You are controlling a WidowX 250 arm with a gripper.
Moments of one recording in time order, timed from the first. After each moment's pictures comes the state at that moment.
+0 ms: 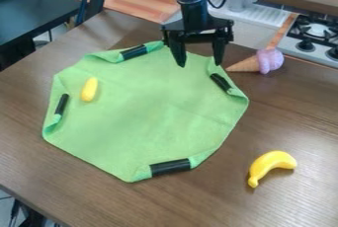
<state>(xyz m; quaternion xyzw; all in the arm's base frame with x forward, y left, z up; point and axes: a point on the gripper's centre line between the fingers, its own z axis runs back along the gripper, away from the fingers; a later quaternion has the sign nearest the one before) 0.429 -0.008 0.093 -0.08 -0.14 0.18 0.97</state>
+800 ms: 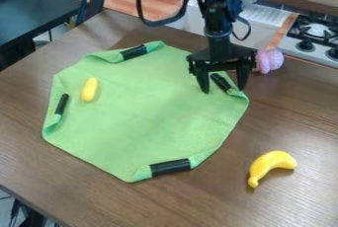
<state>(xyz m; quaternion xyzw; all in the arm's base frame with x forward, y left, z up) 0.447 -0.046 0.047 -0.09 -0.12 0.21 0.97</state>
